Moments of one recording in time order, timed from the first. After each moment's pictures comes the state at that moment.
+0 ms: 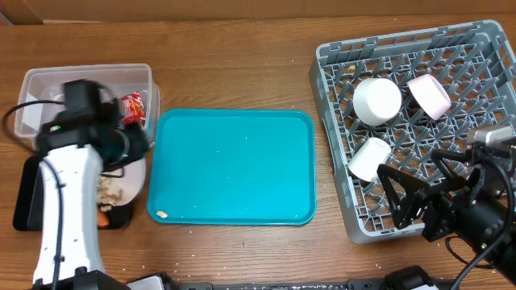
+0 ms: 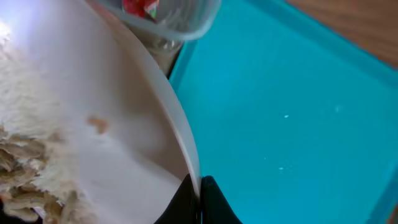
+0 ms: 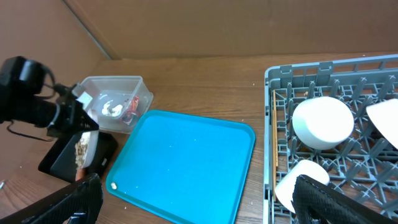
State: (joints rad) left arm 0.24 1.44 1.25 -1.09 0.18 -0.20; right arm 0.30 0.85 1.66 -1.29 -0.20 0.25
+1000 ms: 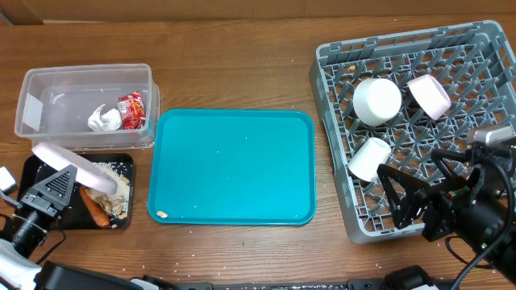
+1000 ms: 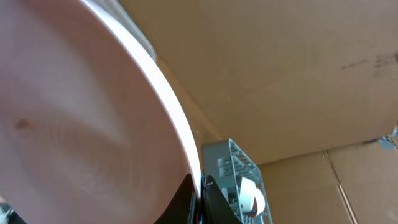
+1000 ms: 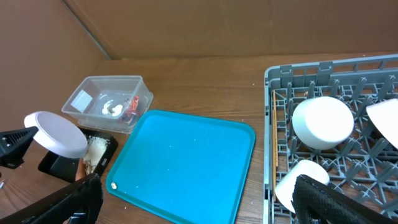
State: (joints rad) left arm 1.20 1.42 1.01 -1.28 1.38 0.57; right arm 0.30 0.85 1.66 -1.29 -0.20 0.25
